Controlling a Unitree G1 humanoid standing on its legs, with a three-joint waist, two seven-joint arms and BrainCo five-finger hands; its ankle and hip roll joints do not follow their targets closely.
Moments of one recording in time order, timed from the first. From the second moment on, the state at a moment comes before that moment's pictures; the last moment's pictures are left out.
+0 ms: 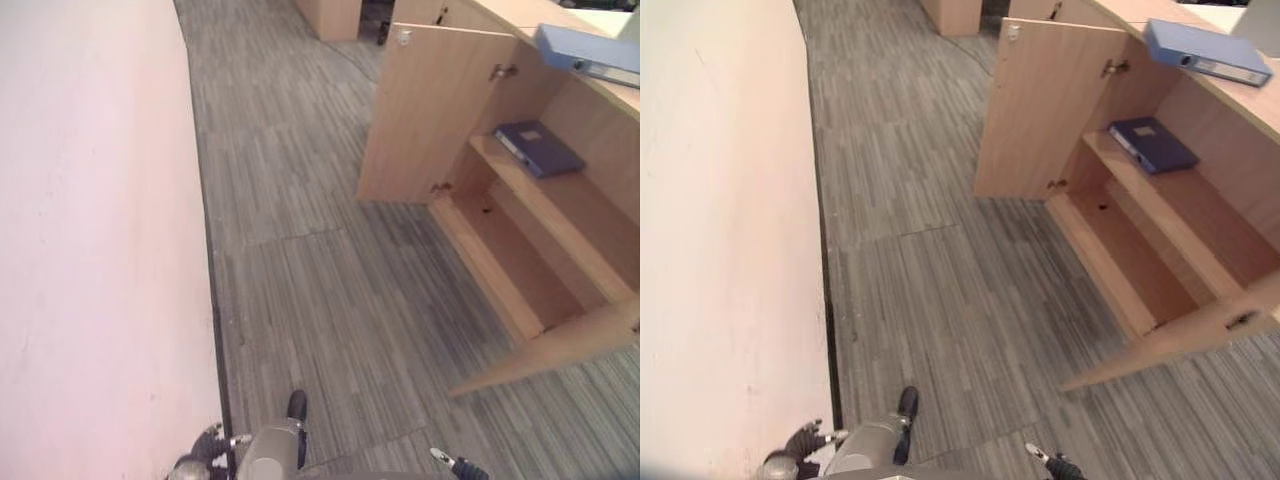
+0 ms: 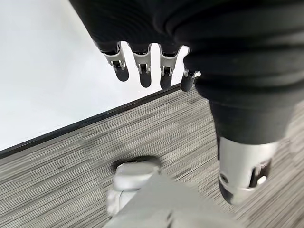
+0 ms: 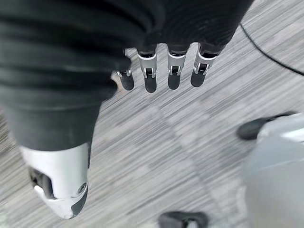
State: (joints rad) left arm -0.04 0.29 -0.16 1.25 -0.10 -0.14 0.07; right arm -0.01 -0.21 0.11 1.31 0.44 -0.08 -0.02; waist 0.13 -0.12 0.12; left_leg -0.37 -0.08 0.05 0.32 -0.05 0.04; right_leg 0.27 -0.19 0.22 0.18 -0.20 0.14
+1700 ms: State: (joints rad) left arm -0.03 0.28 -0.27 1.23 0.01 -0.15 0.09; right arm -0.03 -0.28 0.03 1.35 0.37 -0.08 -0.06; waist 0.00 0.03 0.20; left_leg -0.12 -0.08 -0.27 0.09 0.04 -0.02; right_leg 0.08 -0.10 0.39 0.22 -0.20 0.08
